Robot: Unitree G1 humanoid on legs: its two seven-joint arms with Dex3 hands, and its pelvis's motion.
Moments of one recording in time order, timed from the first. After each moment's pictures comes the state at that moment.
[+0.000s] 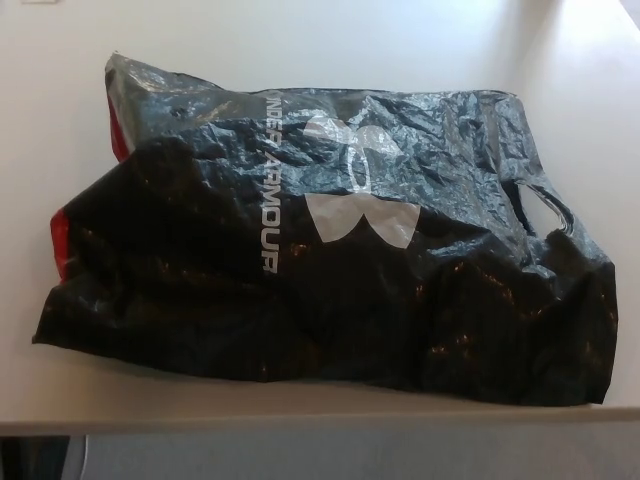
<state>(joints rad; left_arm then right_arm) 0.58 0.23 0.16 0.40 0.02 -0.38 -0.08 0.50 -0.31 -0.09 0.37 -0.13 -0.31 0.03</state>
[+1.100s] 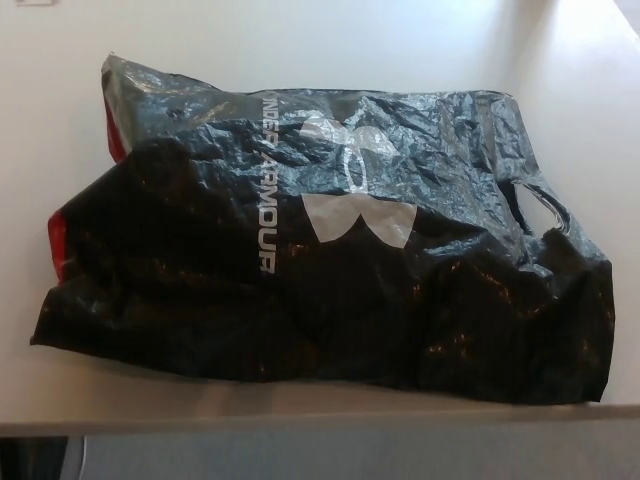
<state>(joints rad) 0.61 0.21 0.39 -0.32 -0.17 -0.75 -0.06 0.36 -0.33 -0.25 -0.01 -0.11 -0.75 0.00</state>
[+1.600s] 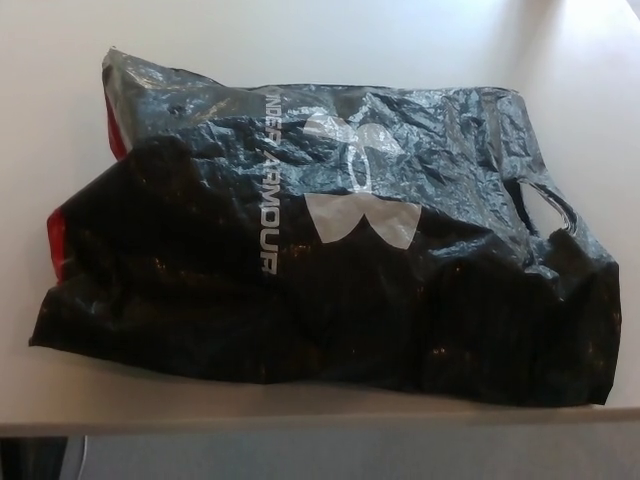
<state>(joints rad) 0.14 0.50 0.62 -0.51 -0.21 -0.53 0.02 -0.04 -0.37 -0.34 -0.18 -0.09 -0.63 -0.02</state>
